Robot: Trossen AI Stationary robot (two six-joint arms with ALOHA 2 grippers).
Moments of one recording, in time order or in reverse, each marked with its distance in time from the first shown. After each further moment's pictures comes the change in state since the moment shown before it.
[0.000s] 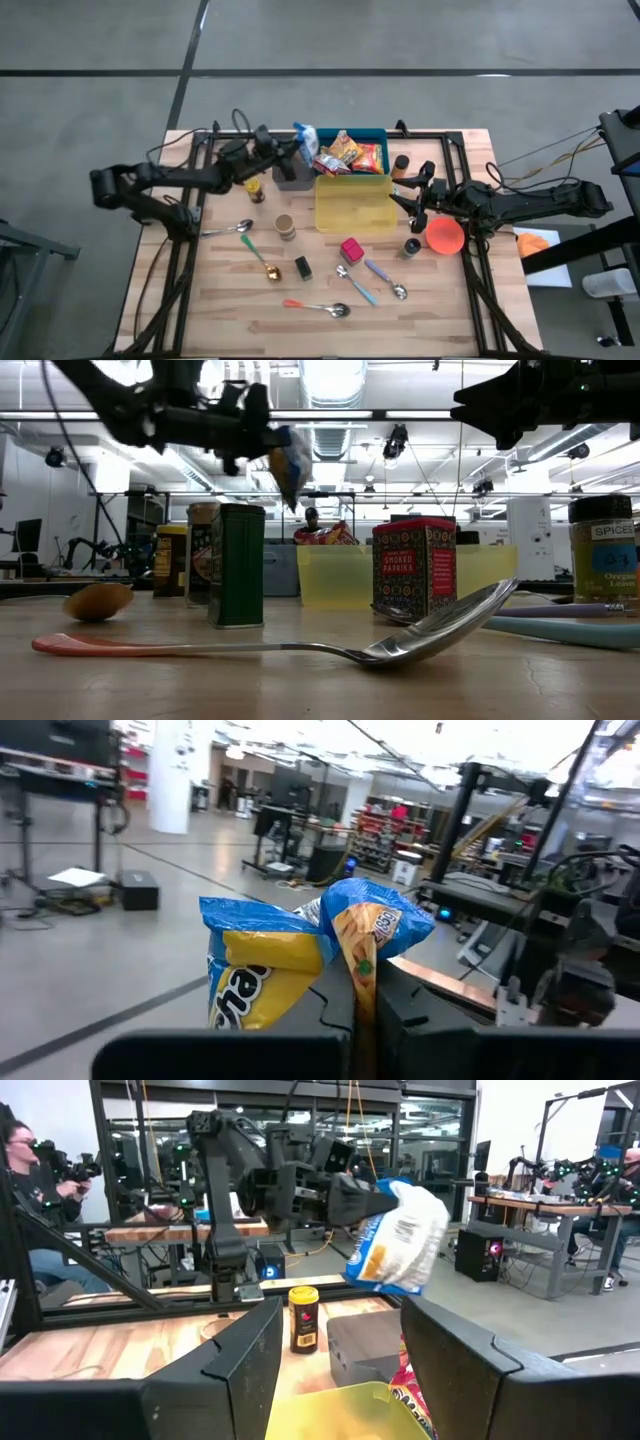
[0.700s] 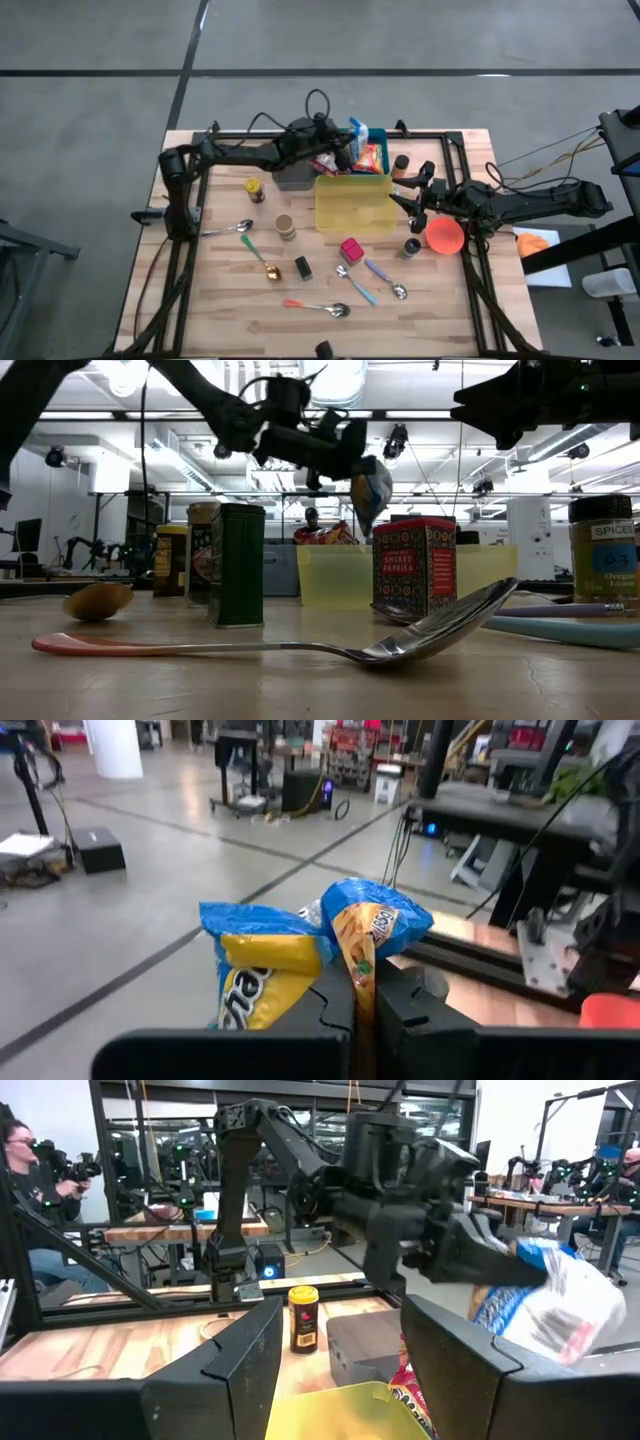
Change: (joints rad) left arm -0.001 0.538 0.652 -0.328 0.093 0.105; right arm 0.000 0.000 0.000 0.000 0.002 0.000
